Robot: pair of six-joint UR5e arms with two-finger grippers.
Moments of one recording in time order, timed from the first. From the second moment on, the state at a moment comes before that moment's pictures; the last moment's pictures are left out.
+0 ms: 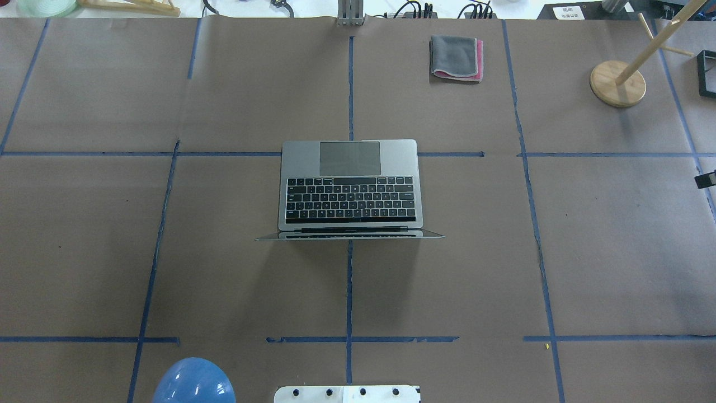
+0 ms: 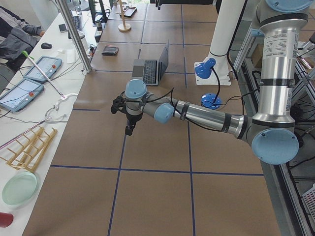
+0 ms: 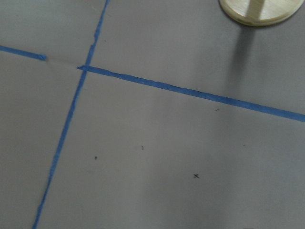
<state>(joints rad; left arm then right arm) -1.29 -1.54 -1.81 -1.95 -2.34 -0.36 1.29 -1.76 1.85 -1.02 2.47 0.41</state>
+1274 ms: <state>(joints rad) -0.72 -1.50 -1.97 -2.42 -2.00 -1.07 0.48 -1.78 2.00 -0.47 1.81 1.25</state>
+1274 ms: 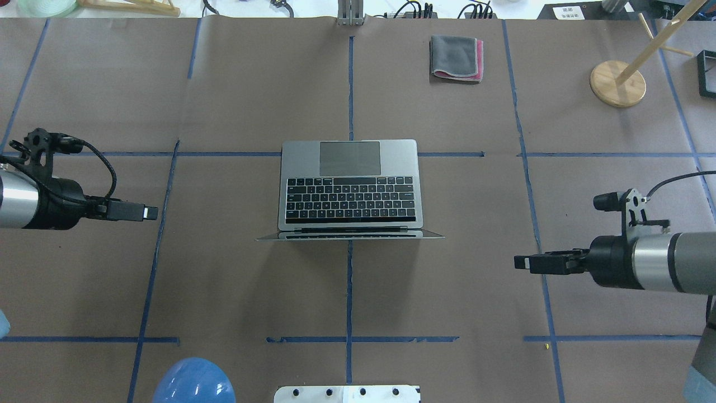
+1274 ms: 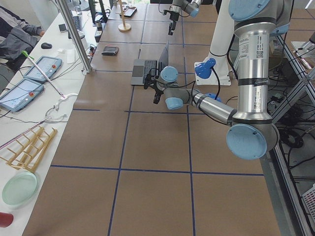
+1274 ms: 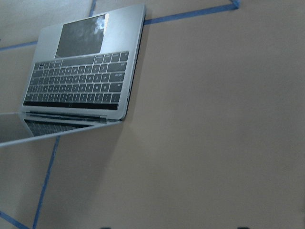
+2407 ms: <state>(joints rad) -0.35 -1.64 -1.99 -2.42 -1.62 -1.27 0.12 -1.64 2.06 -0.47 1.29 1.33</state>
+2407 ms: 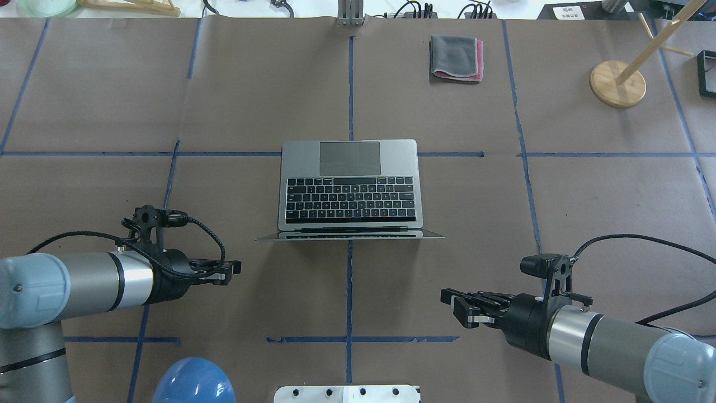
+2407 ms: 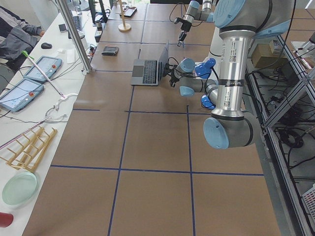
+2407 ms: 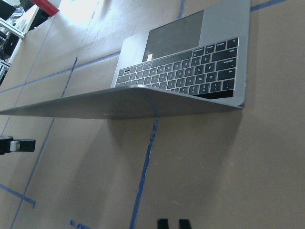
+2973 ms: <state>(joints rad) -0.30 -1.72 -2.00 -2.41 -1.56 -1.33 0.09 -1.56 2.04 -0.48 1.17 1.34</state>
